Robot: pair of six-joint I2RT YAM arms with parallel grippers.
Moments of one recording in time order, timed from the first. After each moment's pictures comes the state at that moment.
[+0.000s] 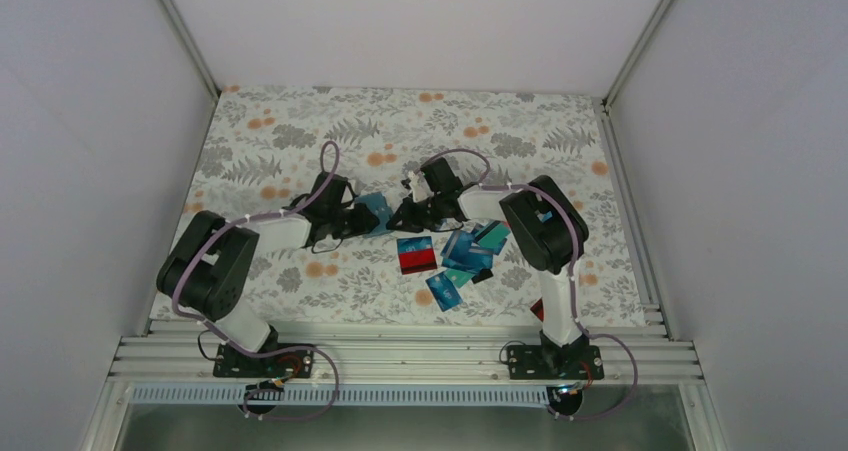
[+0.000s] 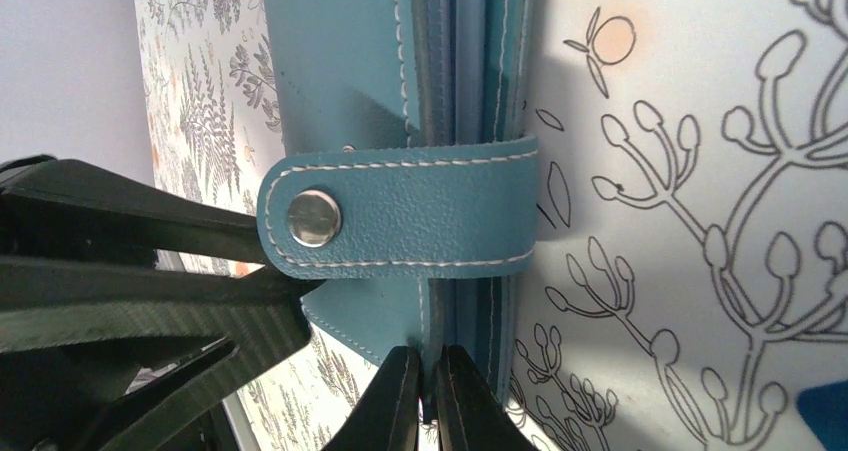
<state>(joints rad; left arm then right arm) -0.43 1.62 0.70 0.05 0.36 -0.64 0.61 2.08 1.18 -0.07 -0.74 0.62</state>
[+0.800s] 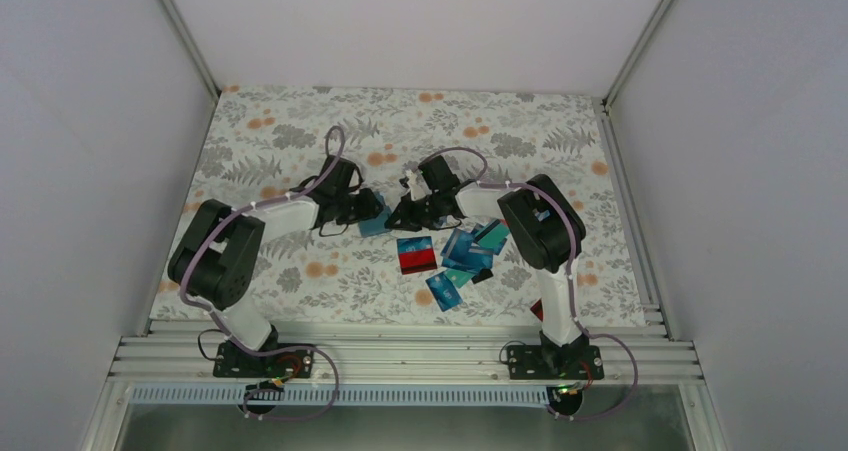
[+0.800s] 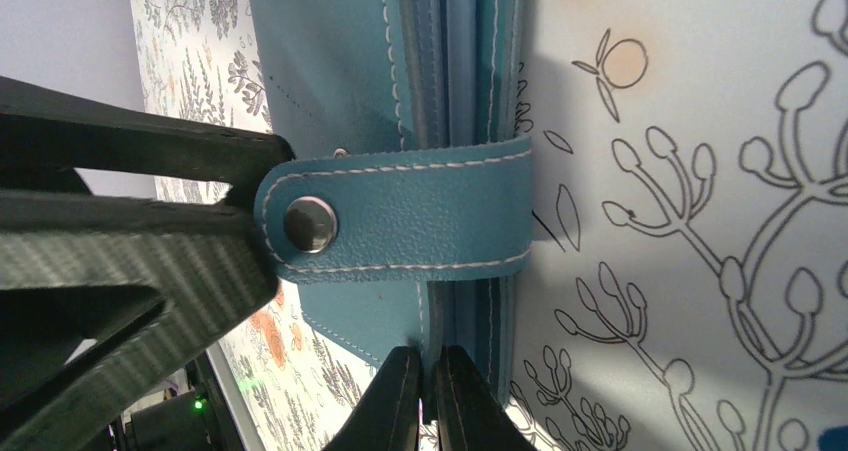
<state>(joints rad) -0.43 1.67 0.87 -0.11 0.30 -0.64 0.62 2.10 1.22 -0.10 -0.75 0.63</state>
